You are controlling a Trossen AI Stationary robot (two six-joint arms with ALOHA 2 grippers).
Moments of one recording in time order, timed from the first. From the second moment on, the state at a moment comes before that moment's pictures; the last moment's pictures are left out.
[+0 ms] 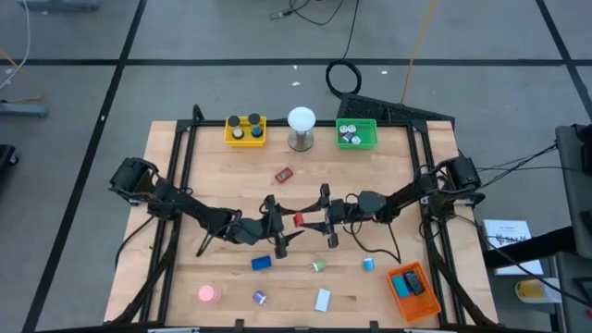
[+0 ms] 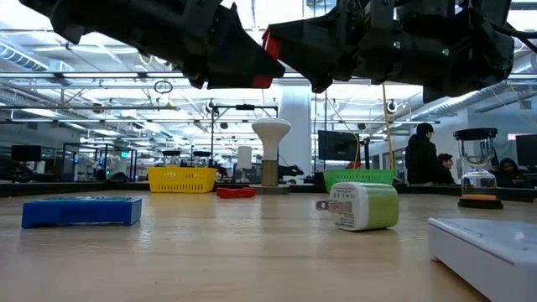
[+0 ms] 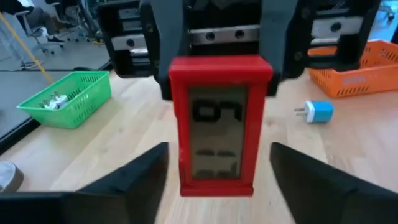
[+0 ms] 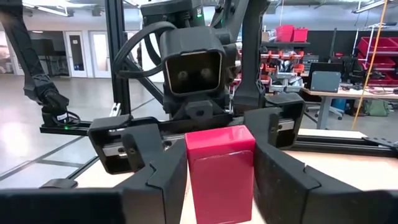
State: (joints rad) left arm -0.36 1.68 0.78 0.60 -0.58 -0.06; right arm 0.15 1.78 0.60 1.33 -0.01 -0.01
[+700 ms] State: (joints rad) left arm -0.29 1.68 0.78 0.09 -0.27 -0.29; right arm 0.21 1.58 0.60 0.74 0.33 0.01
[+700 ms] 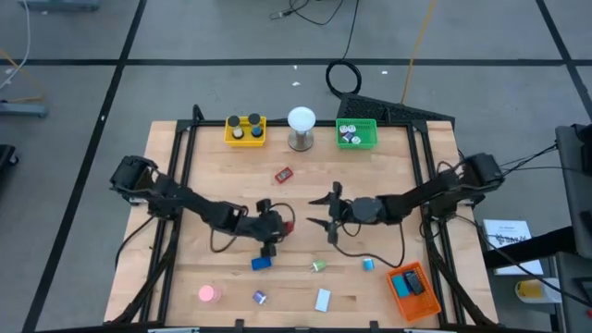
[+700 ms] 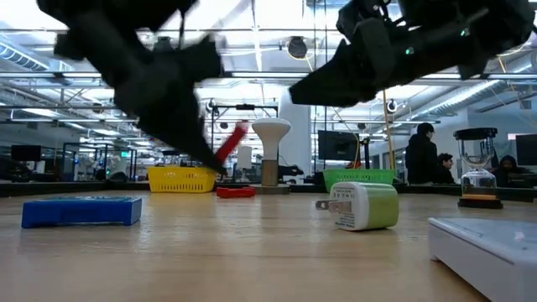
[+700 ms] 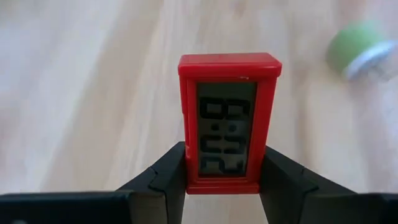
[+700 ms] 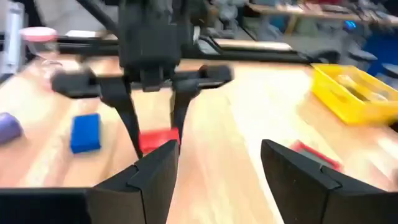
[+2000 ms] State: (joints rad) left arm -0.28 1.66 0.74 0.09 -0.30 -0.22; right arm 0.21 1.30 0.63 0.20 0.37 0.20
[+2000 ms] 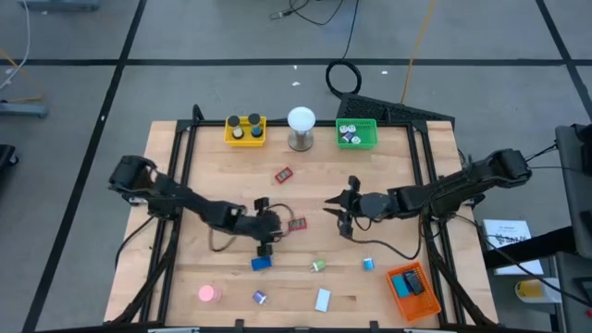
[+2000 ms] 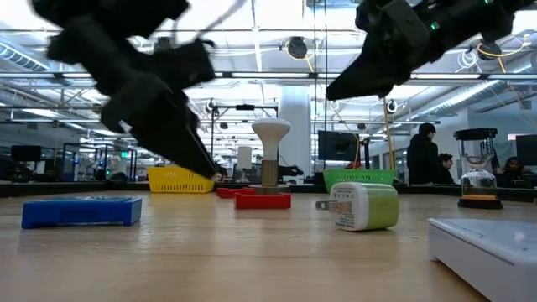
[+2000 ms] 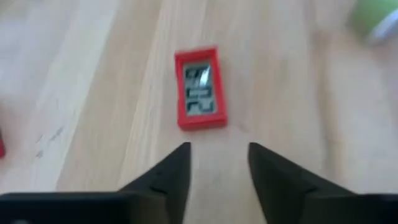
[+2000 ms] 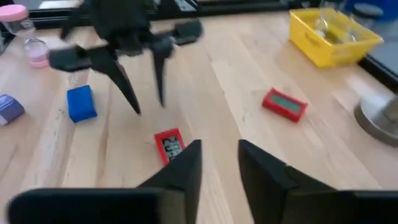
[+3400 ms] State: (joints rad) left arm -0.32 1.42 0.14 1.12 -0.42 -0.16; right arm 0.07 1.97 1.42 -0.53 0.03 0.07
